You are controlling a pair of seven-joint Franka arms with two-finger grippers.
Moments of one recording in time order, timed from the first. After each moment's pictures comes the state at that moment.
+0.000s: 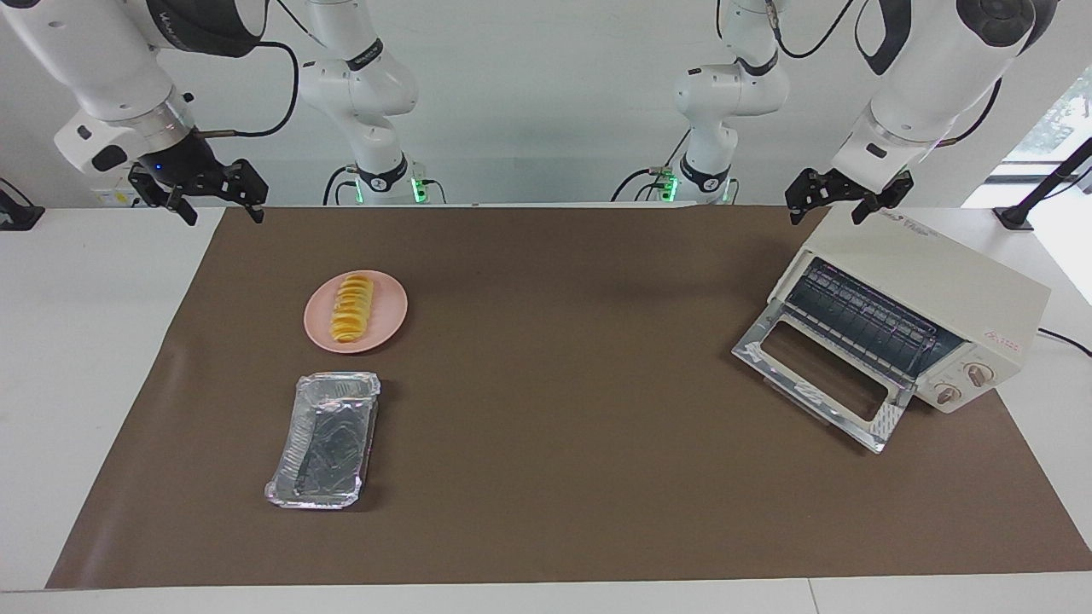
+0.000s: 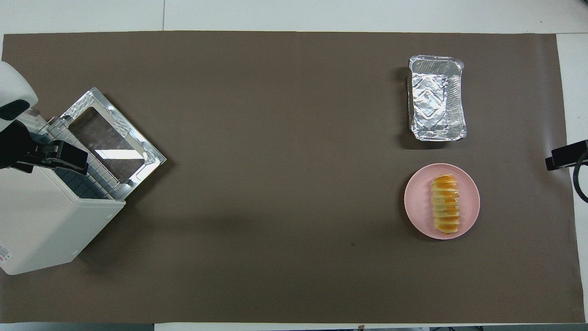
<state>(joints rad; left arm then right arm) -0.03 -0.02 -0.09 -1.60 0.03 1.42 -0.01 -0.11 -0.06 -0.02 -1.66 -0.02 1.50 -0.15</state>
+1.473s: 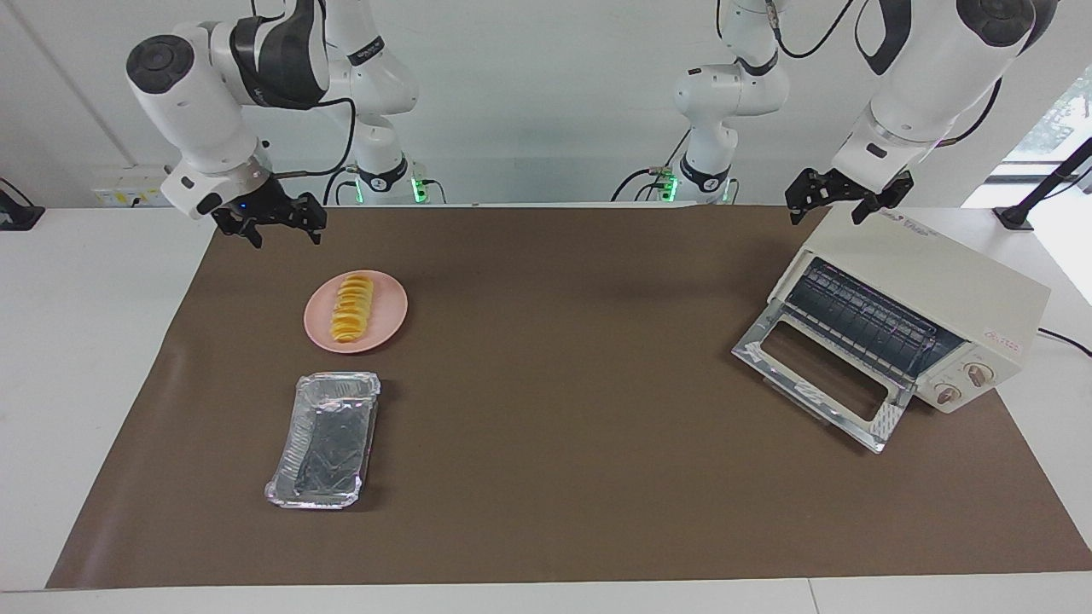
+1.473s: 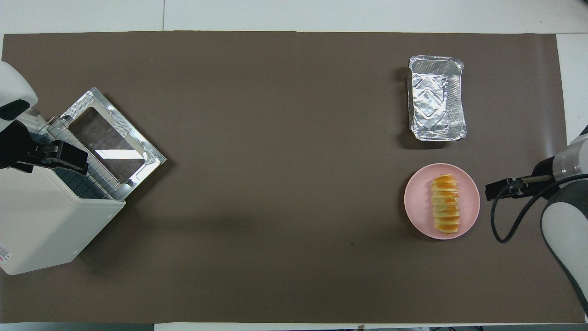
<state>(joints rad) -0.03 -0.02 -0.09 -1.60 0.03 1.42 -0.01 -0.04 -0.20 -0.01 -2.10 -0.02 1.76 -0.09</state>
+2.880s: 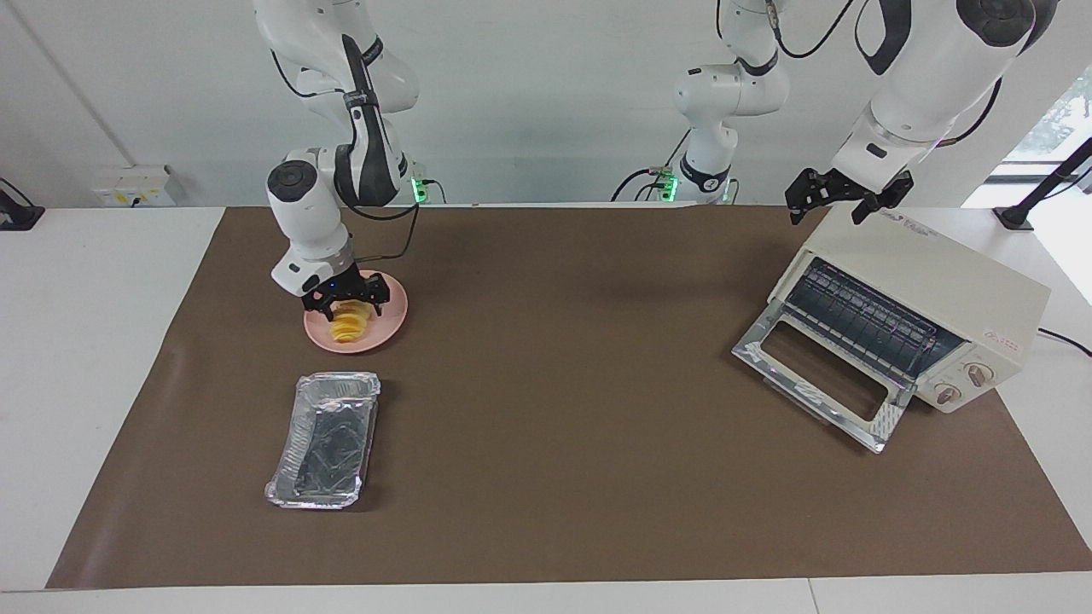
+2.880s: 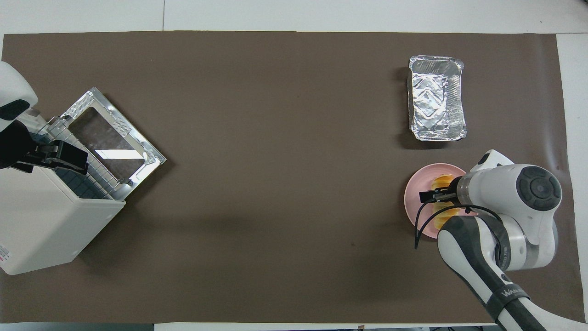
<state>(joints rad) -0.03 -0.02 -0.09 -1.60 0.03 1.42 -0.01 0.05 -0.05 0.00 -2.49 -0.02 2.45 -0.07</state>
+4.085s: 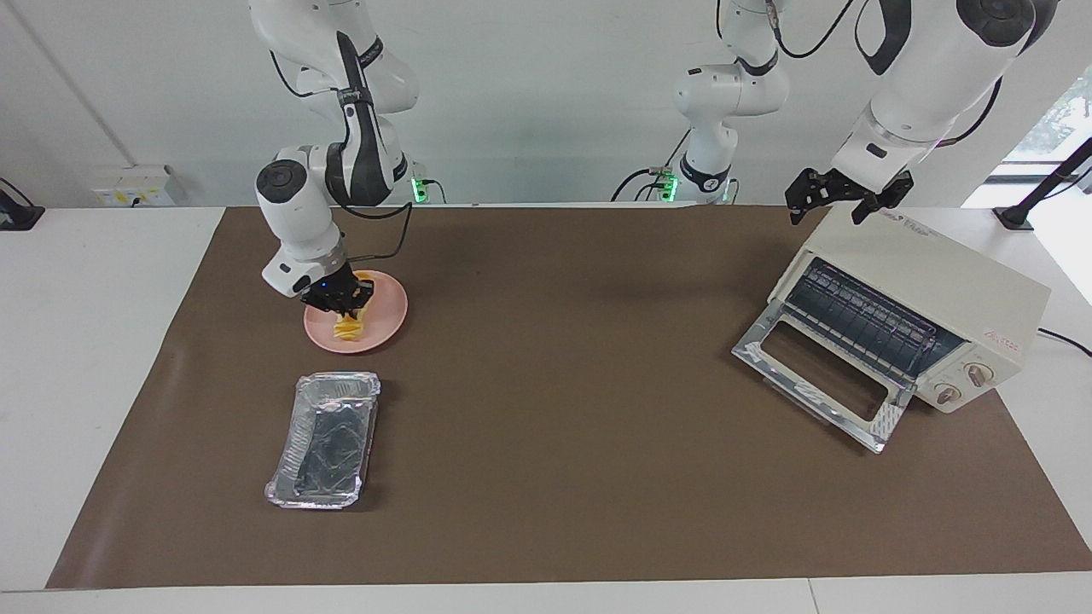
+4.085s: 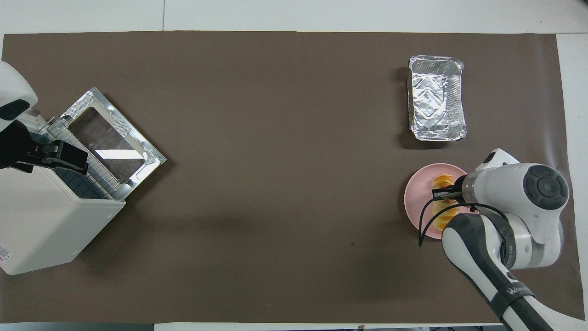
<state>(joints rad) -0.03 -0.02 -0.09 -1.60 0.03 1.42 -0.01 0.03 -0.05 -0.01 -2.39 -0.02 2.31 -0.07</state>
